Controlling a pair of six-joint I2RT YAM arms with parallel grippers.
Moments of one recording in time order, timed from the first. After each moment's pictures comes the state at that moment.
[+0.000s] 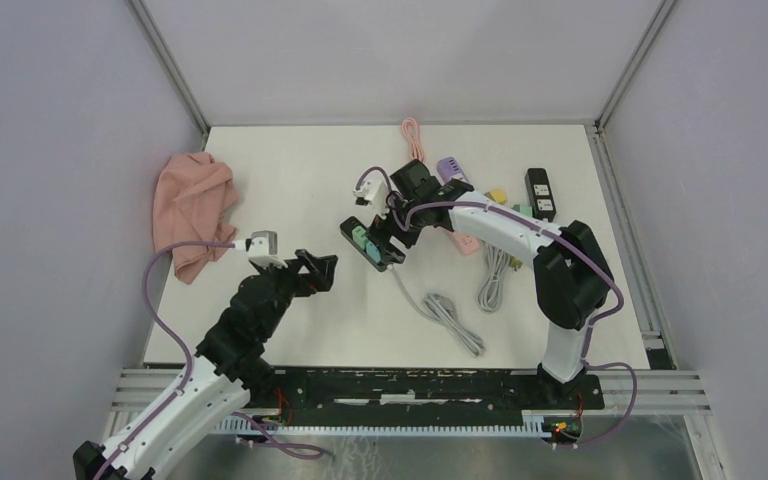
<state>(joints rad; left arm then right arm) -0.62 0.42 0.30 -0.09 -0.31 -0.56 0.71 1.85 1.47 -0.59 -0.38 -0.35</state>
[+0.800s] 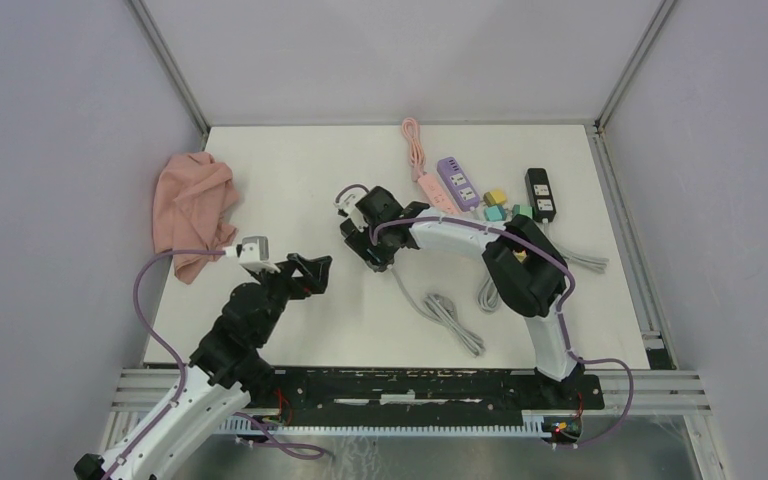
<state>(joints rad) -0.62 0.31 0.29 -0.14 -0.34 -0.56 0.85 2.08 1.52 -0.44 0.01 -0.05</state>
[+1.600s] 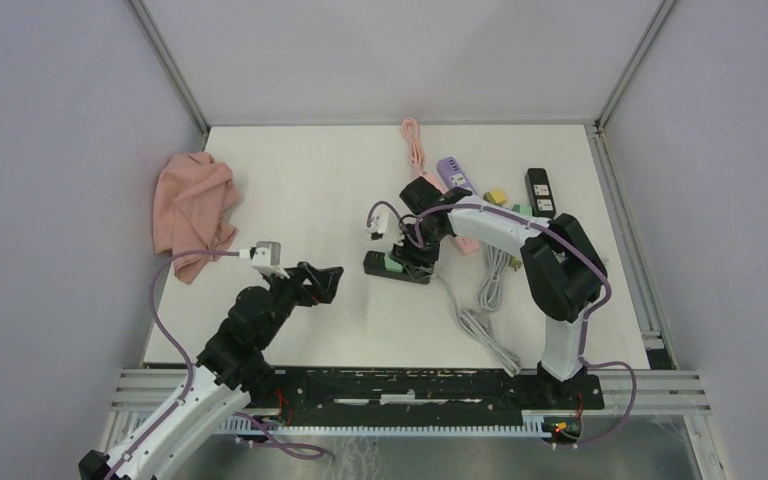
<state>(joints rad) -0.62 0.30 0.23 -0.10 -0.22 -0.56 0.70 1.93 1.41 -0.72 -0.34 -0.61</state>
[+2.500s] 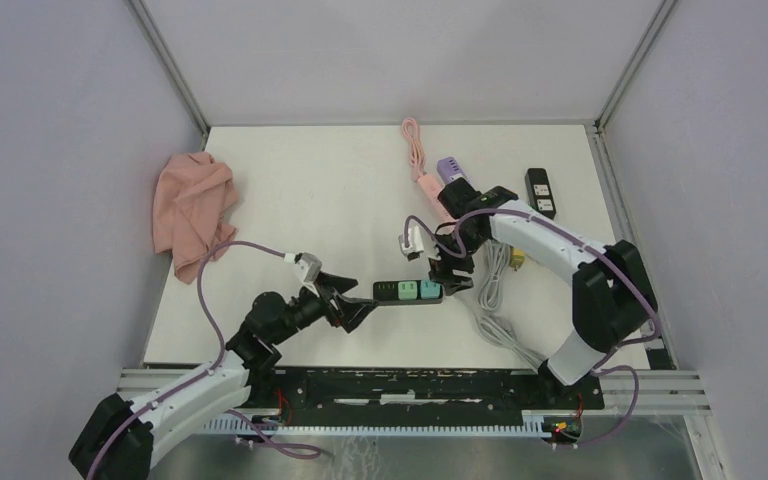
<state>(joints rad) -0.66 0.62 0.01 0.59 0.27 -0.48 0.60 1.68 1.22 -0.96 -0.51 -1.06</state>
